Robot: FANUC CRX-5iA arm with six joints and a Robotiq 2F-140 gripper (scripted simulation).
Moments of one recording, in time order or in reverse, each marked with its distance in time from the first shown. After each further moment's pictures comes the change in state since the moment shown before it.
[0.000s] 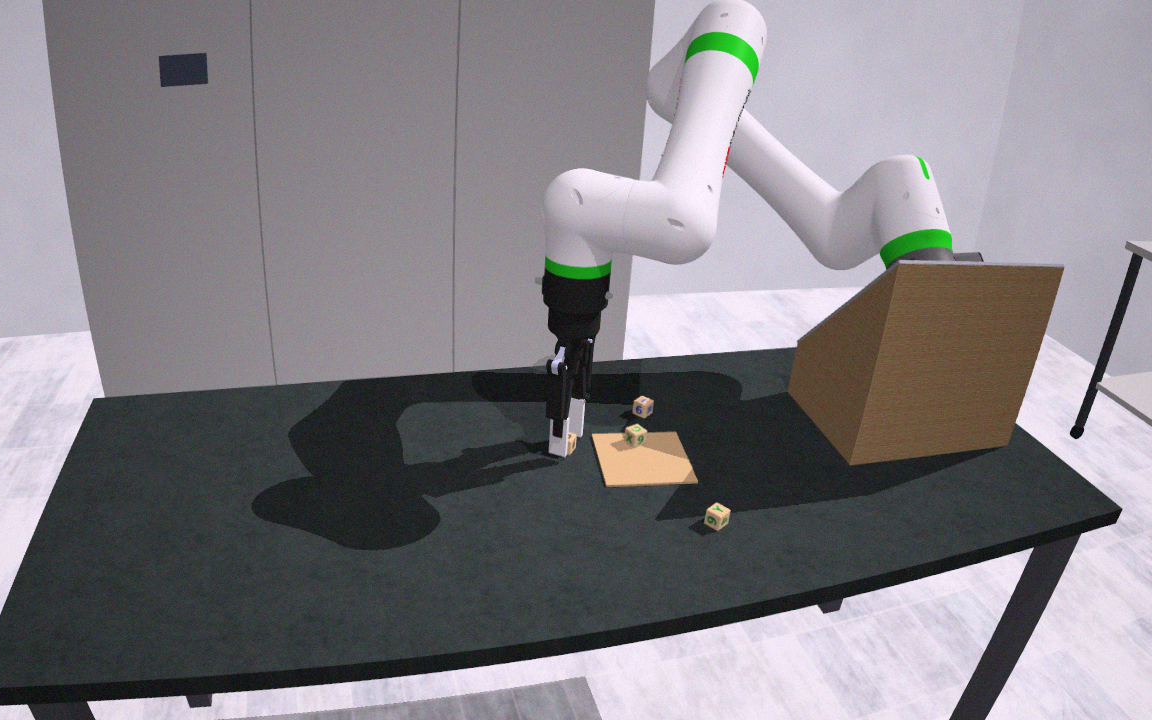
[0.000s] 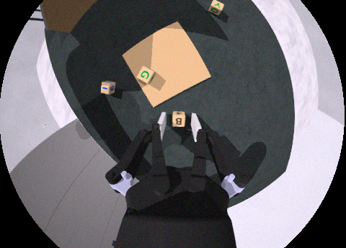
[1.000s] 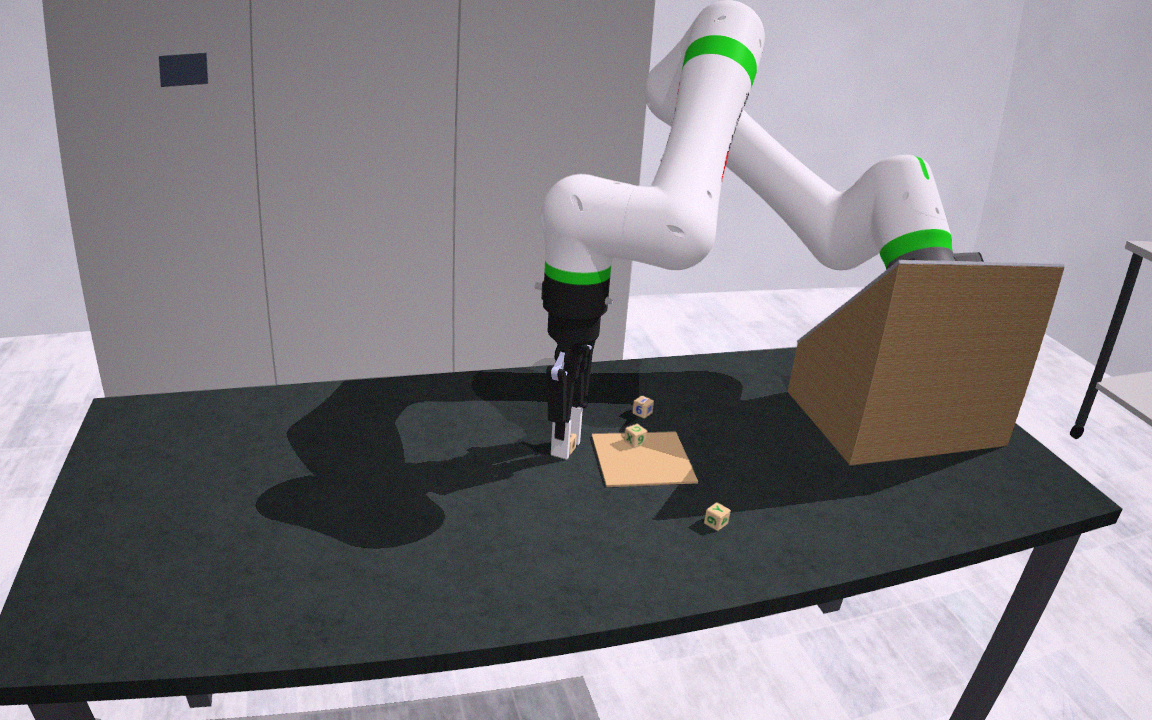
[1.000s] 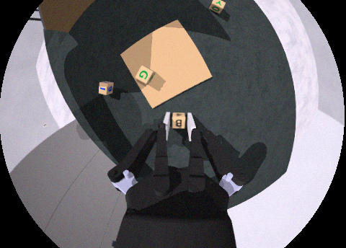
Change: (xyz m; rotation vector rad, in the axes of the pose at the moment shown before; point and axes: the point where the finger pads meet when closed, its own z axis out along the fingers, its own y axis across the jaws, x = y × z) arm 0.000 0.000 0.008 0.000 0.000 0.000
